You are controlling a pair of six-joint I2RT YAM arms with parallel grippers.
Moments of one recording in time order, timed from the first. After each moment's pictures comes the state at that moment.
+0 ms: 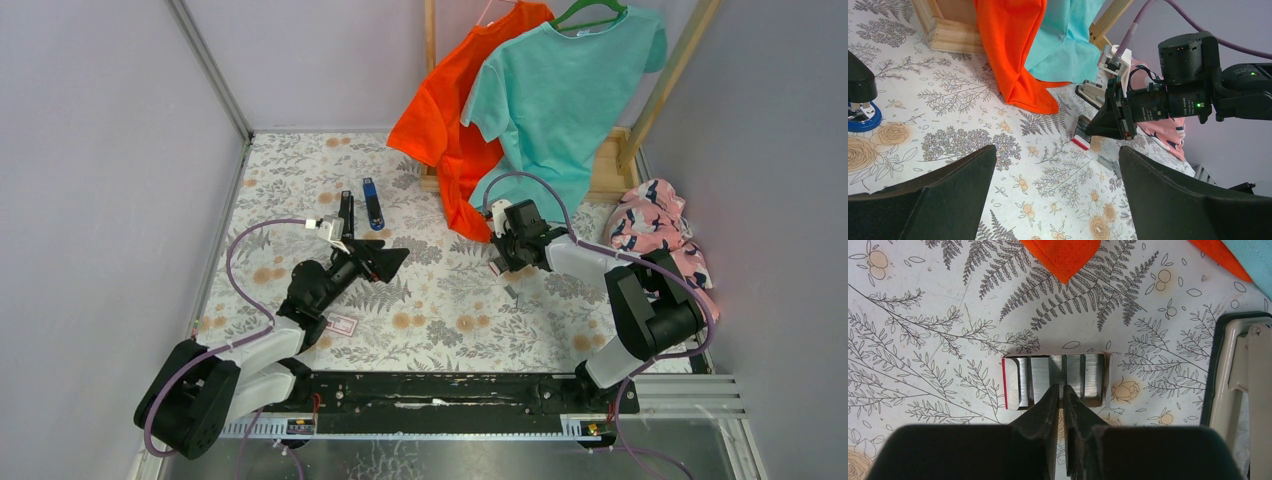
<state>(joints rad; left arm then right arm) -0.45 1.08 0.18 0.94 0.23 -0.61 0.44 1.59 0.82 -0.23 -0.02 -0.15</state>
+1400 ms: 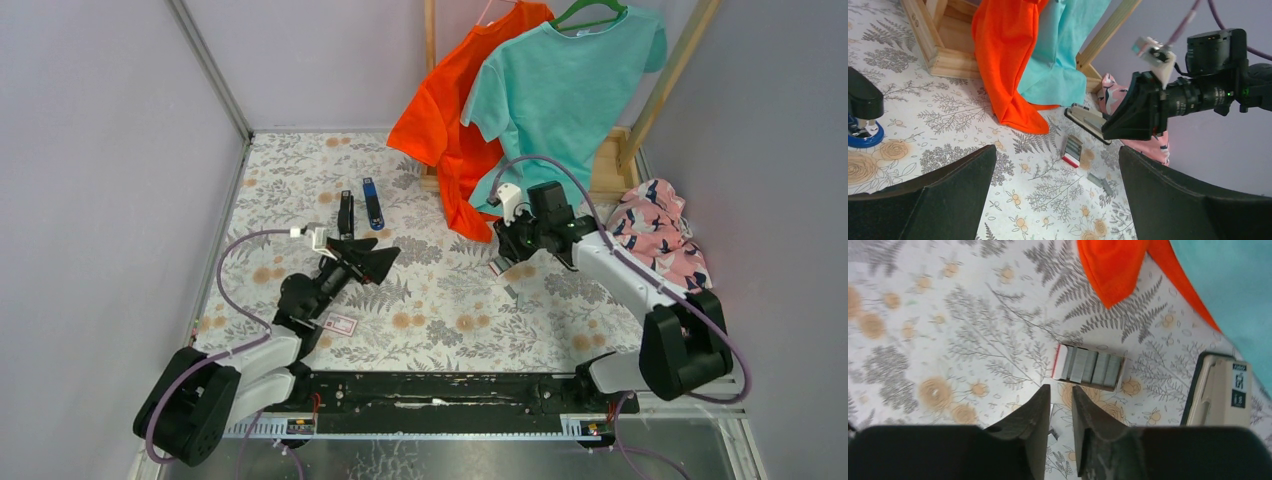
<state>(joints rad) -0.42 1.04 0.12 1.08 0.24 -0.65 0.39 1.40 0.91 -0.42 -0.27 -0.28</state>
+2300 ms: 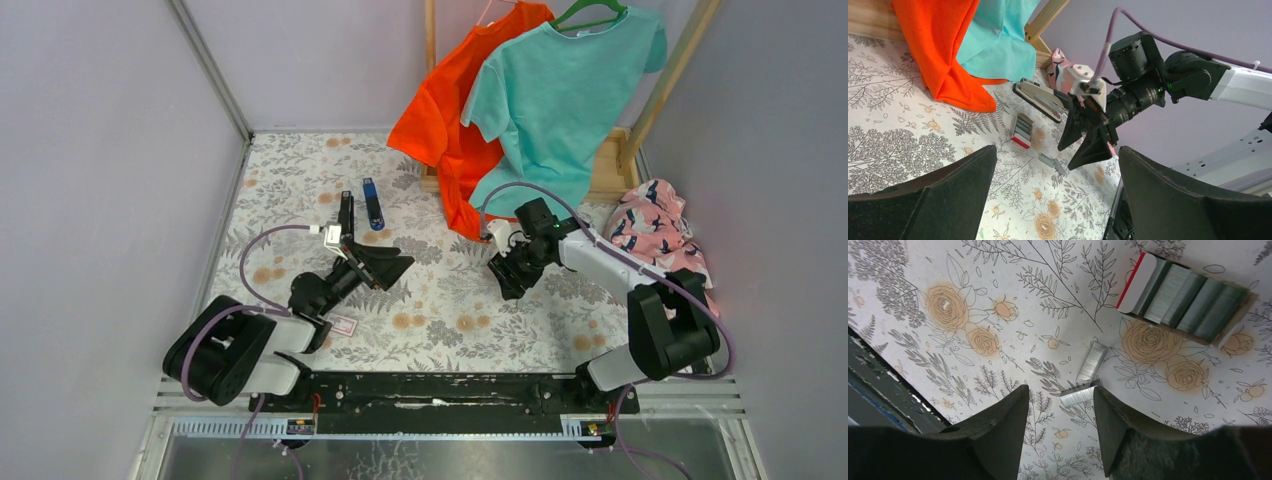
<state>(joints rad) -0.44 1.37 0.10 1.48 0.38 -0.88 0.39 1.47 0.91 -0.72 -0.38 -0.42</state>
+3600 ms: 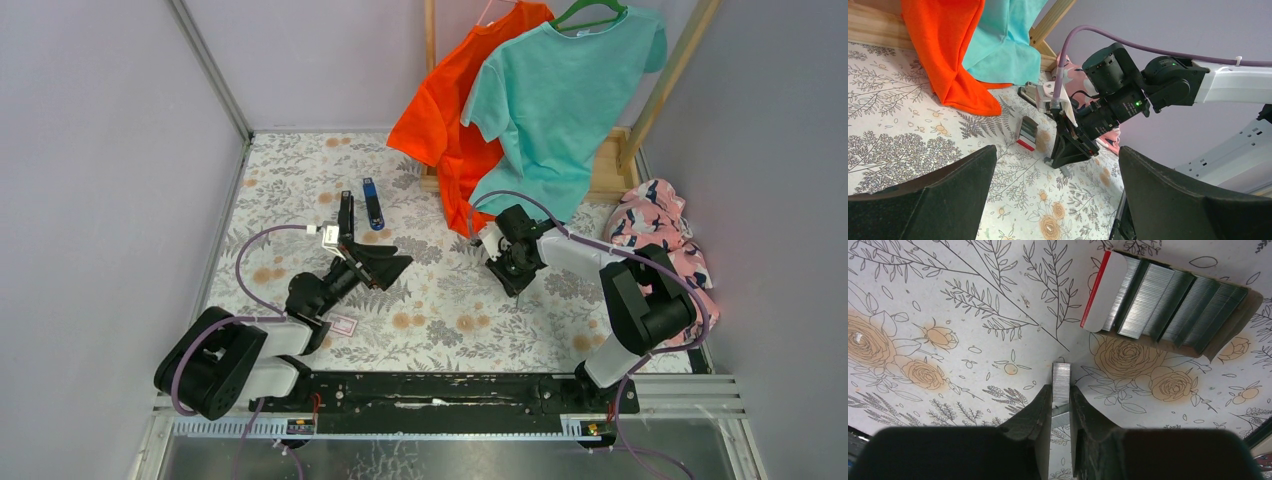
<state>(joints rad) -0.44 1.28 0.10 1.40 0.37 -0.84 0.49 1.63 0.92 -0.64 -0.14 -0.33</state>
